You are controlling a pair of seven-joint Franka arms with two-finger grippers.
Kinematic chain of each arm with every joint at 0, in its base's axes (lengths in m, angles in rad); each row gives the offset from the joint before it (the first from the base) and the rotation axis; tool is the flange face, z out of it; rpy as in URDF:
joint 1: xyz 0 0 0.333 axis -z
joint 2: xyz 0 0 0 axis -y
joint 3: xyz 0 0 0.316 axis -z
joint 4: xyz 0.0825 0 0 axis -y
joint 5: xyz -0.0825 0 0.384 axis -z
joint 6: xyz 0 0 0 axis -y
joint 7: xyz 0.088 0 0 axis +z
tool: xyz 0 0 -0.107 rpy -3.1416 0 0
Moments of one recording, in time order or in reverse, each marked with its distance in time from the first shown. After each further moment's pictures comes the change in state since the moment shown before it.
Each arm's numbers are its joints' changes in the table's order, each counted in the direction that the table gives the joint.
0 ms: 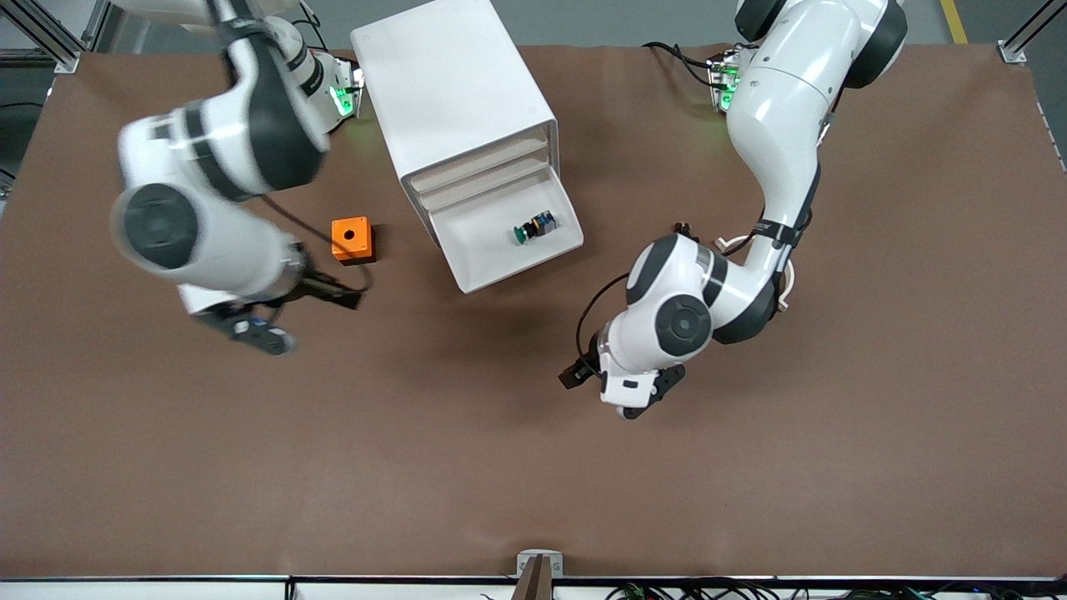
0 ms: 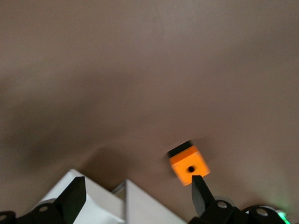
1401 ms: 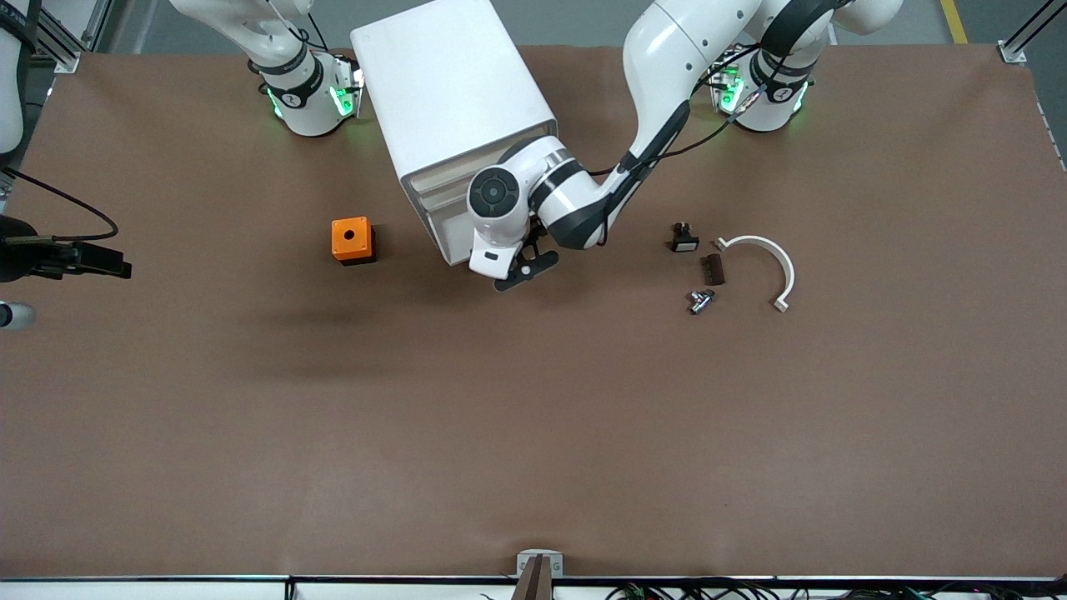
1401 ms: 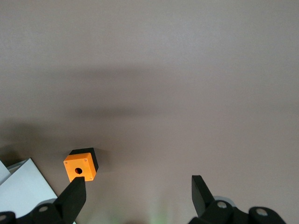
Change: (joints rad) left arm 0.282 0.044 0.123 -0.200 -0.158 0.010 0.263; right arm 0.361 0.112 -0.024 0.002 0.092 -0.080 0.675
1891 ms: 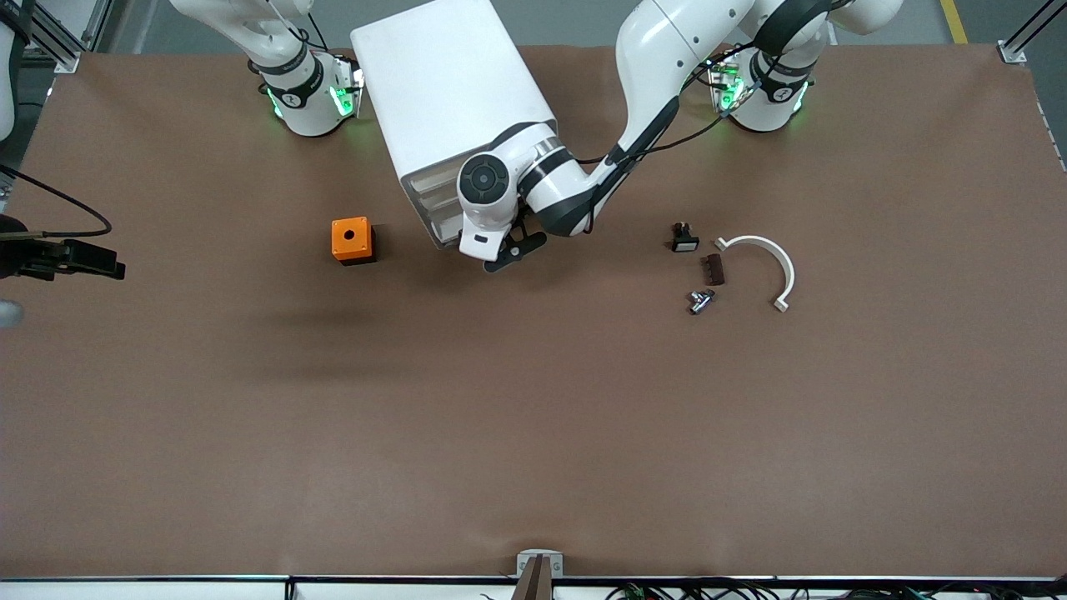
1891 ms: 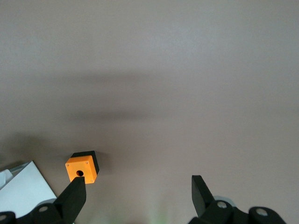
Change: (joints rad) left arm 0.000 0.000 0.045 -0.028 0.063 0.020 0.041; right arm 0.000 0.000 -0.001 0.038 0.000 -0.025 0.000
